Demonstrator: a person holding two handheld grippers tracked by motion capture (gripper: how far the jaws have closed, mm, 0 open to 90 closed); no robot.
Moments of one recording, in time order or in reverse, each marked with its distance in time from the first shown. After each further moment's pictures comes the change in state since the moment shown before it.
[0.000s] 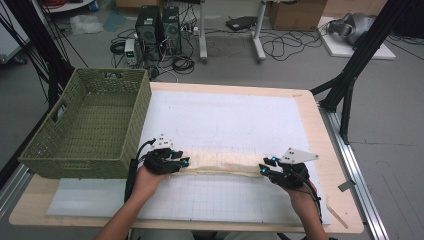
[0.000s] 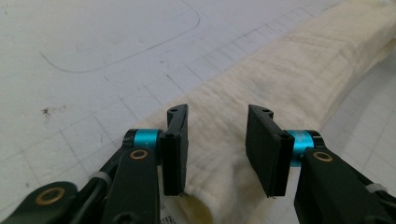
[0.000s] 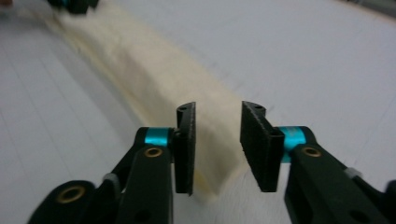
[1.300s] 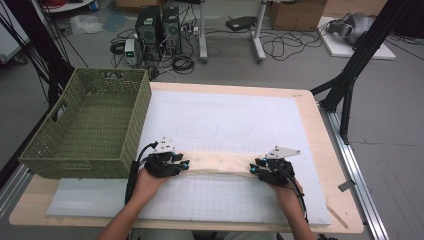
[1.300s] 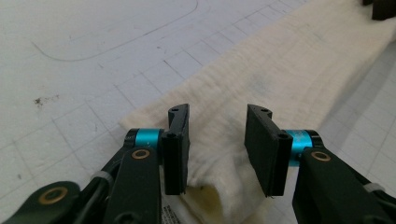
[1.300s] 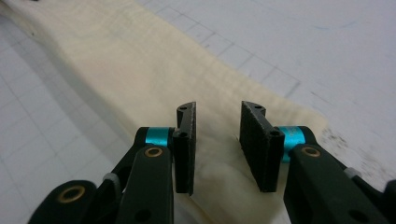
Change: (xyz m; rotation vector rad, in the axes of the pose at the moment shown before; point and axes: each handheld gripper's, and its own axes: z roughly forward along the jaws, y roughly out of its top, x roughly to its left) left arm -0.002 -0.006 0.002 0.024 0.014 0.043; right arm 0.005 -0.003 0.041 0.109 -0.035 0.097
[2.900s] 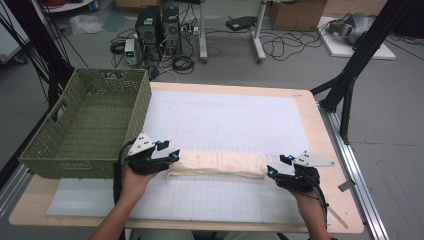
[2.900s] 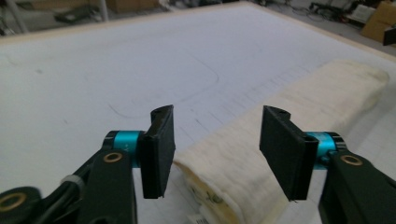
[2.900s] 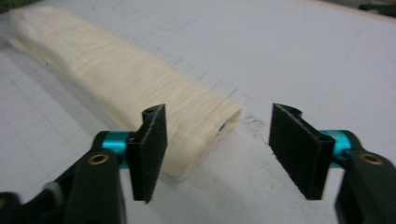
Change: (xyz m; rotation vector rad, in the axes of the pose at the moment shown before) left arm 0.009 0.007 -0.049 -0.290 0.072 -0.012; right arm -0.016 -0.019 -0.060 -0.187 -0.068 0.038
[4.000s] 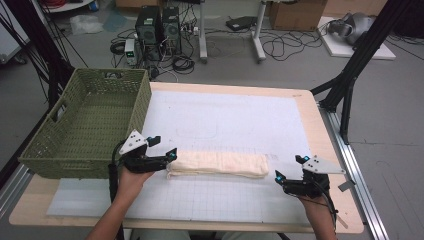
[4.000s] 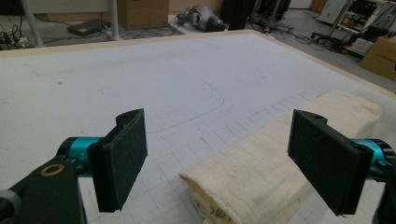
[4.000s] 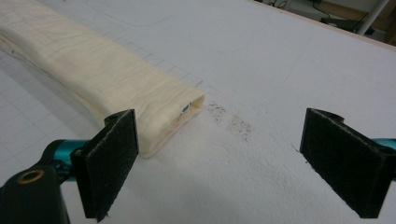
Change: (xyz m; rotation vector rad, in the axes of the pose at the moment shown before) left arm 0.005 0.002 -0.008 -0.045 0.009 -0.069; right arm -0.005 -0.010 -0.019 -0.004 -0.103 -0.050
